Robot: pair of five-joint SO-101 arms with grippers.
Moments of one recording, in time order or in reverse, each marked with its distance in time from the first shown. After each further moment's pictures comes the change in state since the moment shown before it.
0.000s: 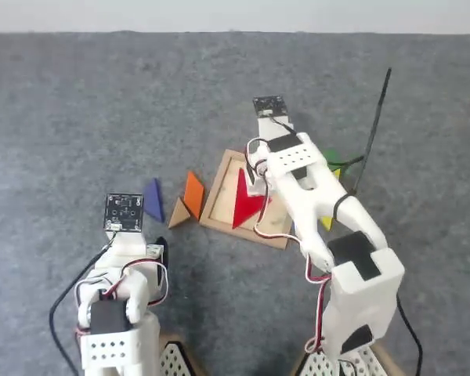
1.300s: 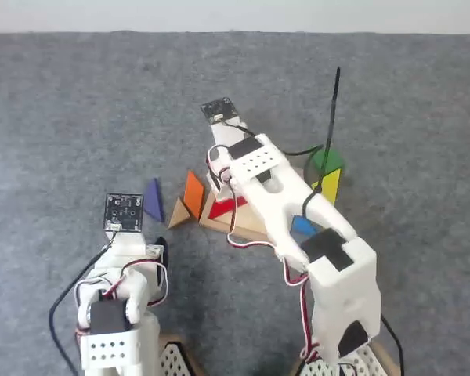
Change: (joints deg) left arm 0.0 0.0 0.0 0.0 0.0; right arm -9.4 7.6 -10.3 0.7 5.4
